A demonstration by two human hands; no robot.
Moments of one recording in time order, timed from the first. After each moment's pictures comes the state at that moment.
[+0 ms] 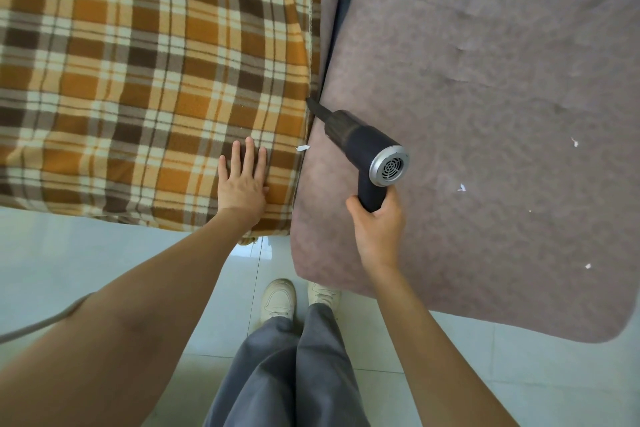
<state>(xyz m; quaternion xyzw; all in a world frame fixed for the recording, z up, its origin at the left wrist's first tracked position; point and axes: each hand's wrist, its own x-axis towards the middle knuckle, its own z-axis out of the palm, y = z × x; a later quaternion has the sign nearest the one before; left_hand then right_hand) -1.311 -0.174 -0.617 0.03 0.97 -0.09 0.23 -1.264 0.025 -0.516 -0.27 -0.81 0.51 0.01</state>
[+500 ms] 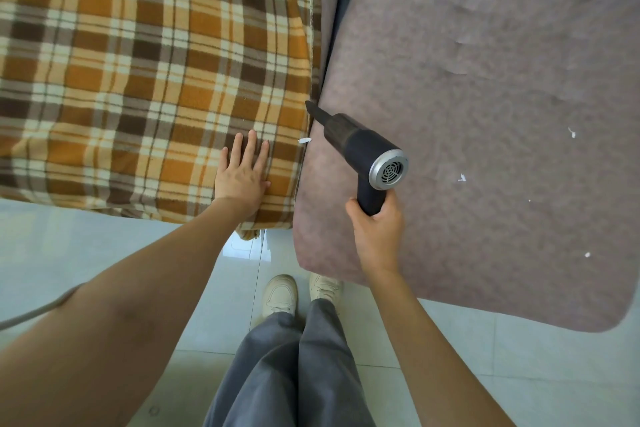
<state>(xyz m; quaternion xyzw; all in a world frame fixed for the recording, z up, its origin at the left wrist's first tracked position) -1.311 -0.186 -0.617 0.06 0.97 -0.07 0.22 -1.238 0.020 -0.513 -0.28 -0.81 0.52 -0.01</state>
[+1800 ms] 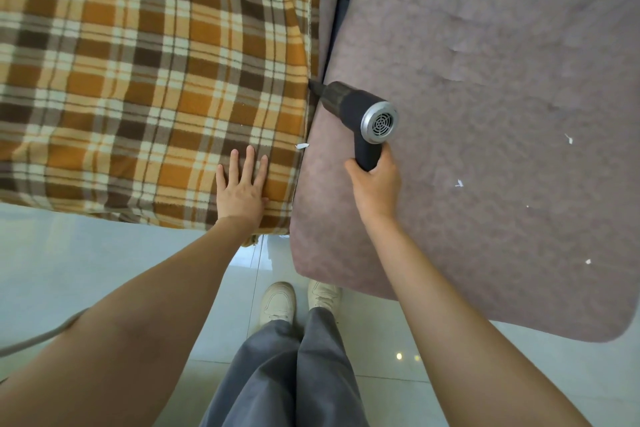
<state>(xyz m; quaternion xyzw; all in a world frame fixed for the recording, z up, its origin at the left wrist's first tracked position) -1.289 -0.174 -0.617 0.02 0.97 -0.08 0.23 -1.307 0.028 -0.525 -0.25 -0.84 0.48 0.01</state>
